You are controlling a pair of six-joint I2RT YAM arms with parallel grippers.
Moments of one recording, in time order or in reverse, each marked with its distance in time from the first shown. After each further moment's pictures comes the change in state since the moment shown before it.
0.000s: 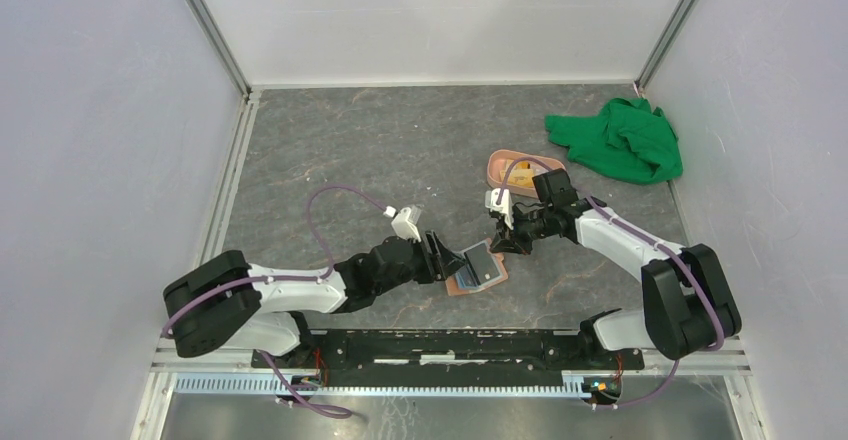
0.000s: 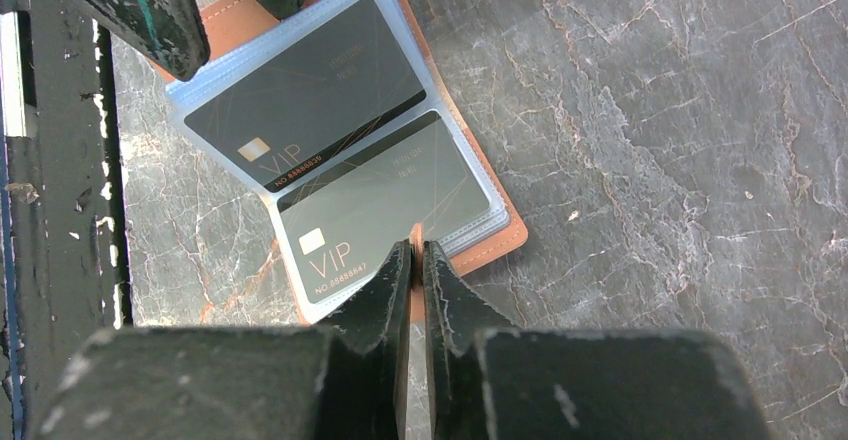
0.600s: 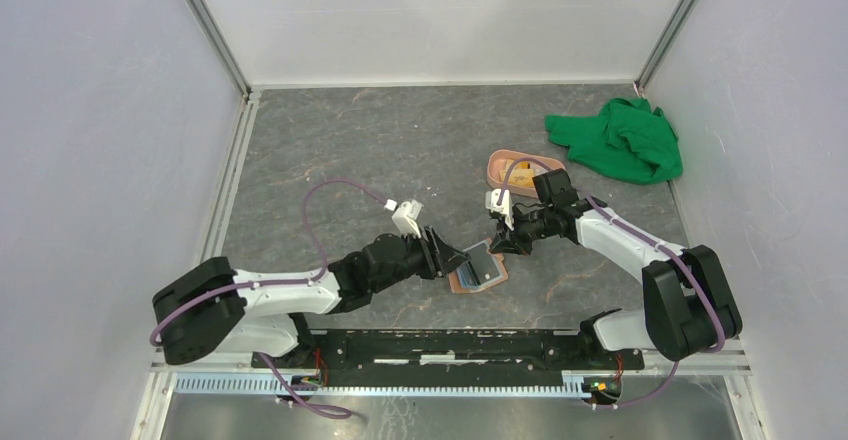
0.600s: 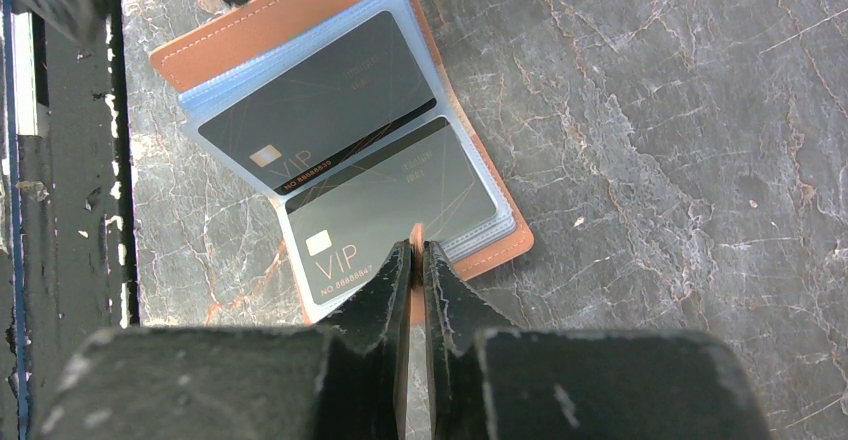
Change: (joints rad) left arm -0.002 -0.099 0.012 0.044 0.032 0.058; right arm 0.001 -0.008 0.000 -0.010 -0.015 -0.011
